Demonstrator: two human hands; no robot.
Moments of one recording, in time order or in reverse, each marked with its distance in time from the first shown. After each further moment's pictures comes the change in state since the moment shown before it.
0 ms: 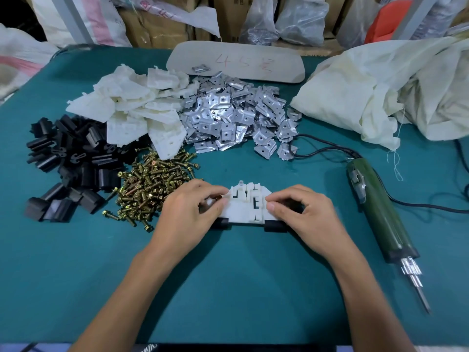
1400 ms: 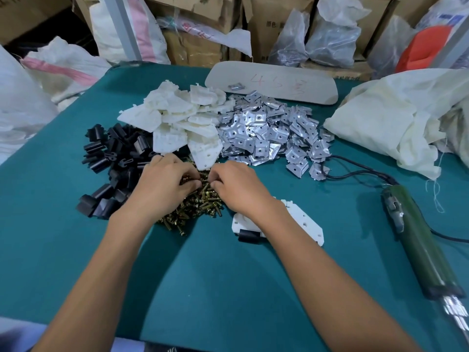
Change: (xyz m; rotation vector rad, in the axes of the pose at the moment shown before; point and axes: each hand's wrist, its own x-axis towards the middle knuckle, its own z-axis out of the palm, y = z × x) left_hand 0.048 -0.047 -0.093 0.525 -0.110 -0.166; right_hand 0.103 -0.088 0.134 -0.619 -0.357 -0.206
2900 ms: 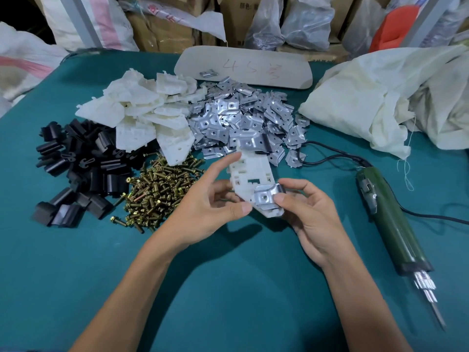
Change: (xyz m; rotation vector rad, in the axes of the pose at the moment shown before) left_hand -0.029 0.092 0.042 -1.186 -0.327 0.119; right_hand -0.129 0.086 -0.021 1.497 0.412 0.427
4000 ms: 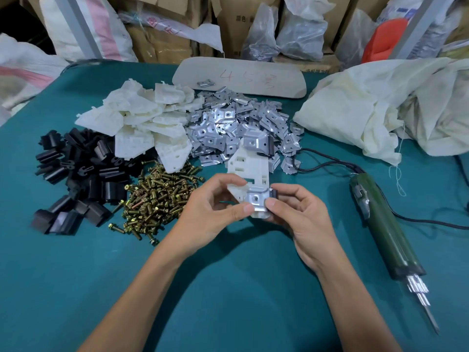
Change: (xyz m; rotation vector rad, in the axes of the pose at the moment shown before) left_hand 0.007 -0.007 0.011 -0.090 0.068 0.053; right_hand 0.001 0.002 0.005 -0.033 0.026 -0.061
